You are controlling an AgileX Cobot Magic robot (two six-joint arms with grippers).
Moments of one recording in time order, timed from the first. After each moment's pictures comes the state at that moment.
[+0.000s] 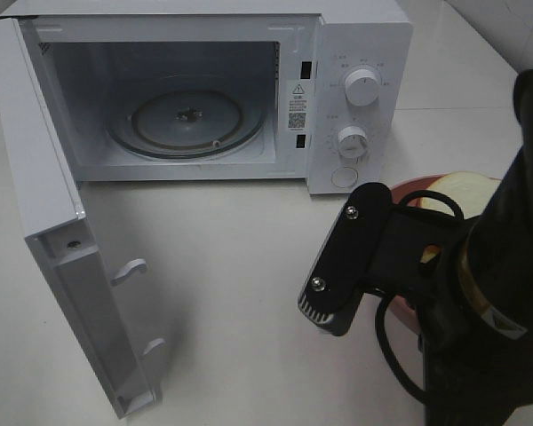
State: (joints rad) left arm 0.05 0.00 -0.52 -0.12 1.08 0.08; right arm 1.15 1.36 -0.82 -0.38 1.11 0.29
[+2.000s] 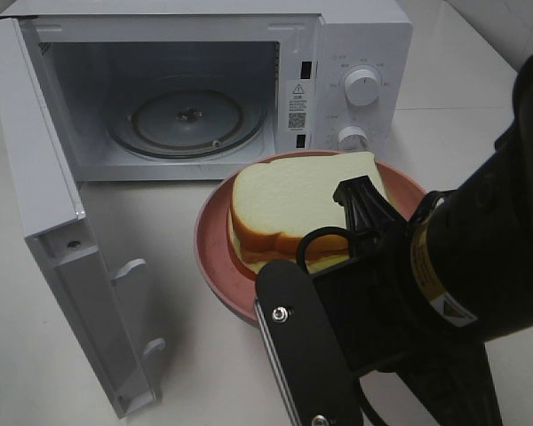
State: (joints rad) left arm 0.05 0.00 -0.52 -0.12 1.08 0.08; right arm 1.15 1.36 -0.82 -0.38 0.84 -0.54
